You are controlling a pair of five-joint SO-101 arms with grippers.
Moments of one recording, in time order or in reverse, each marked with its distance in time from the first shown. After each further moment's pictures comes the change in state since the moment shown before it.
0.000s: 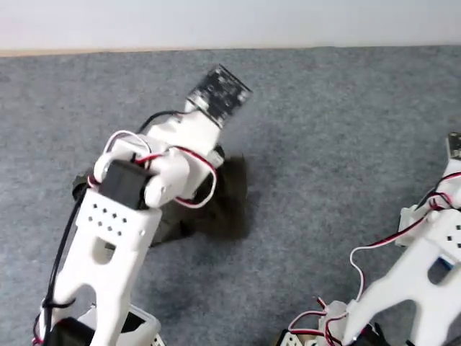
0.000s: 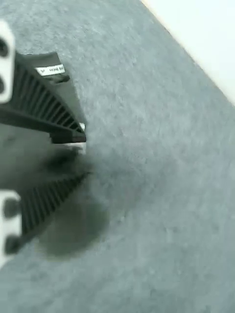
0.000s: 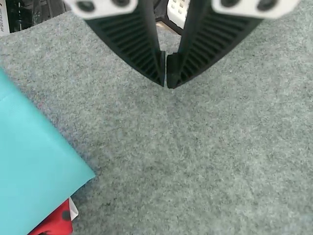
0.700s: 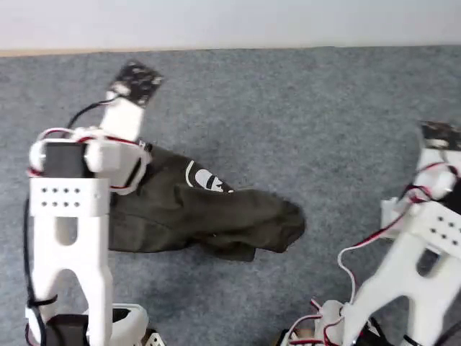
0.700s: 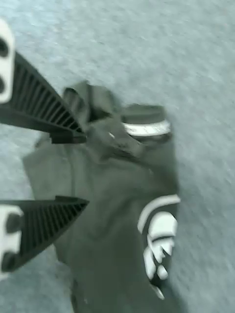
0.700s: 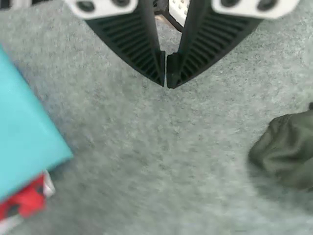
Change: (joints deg) left arm -26.0 2.3 -0.8 15.3 -12.0; right arm -11.7 0.0 0.0 0.0 0.0
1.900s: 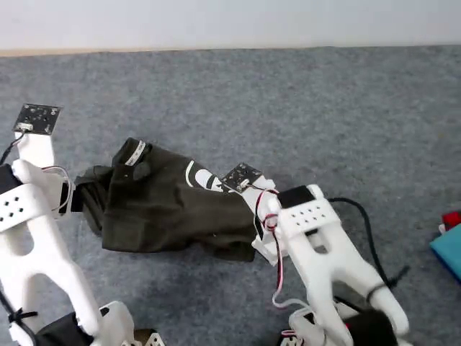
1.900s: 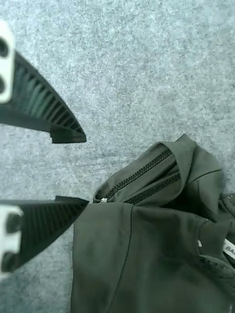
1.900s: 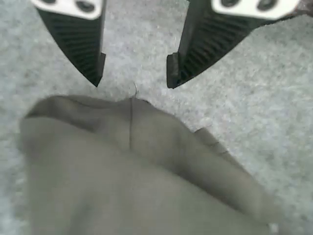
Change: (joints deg) left arm -26.7 0.0 15.1 -5.6 -2.7; right arm -48.7 9.9 31.4 -27.6 0.0
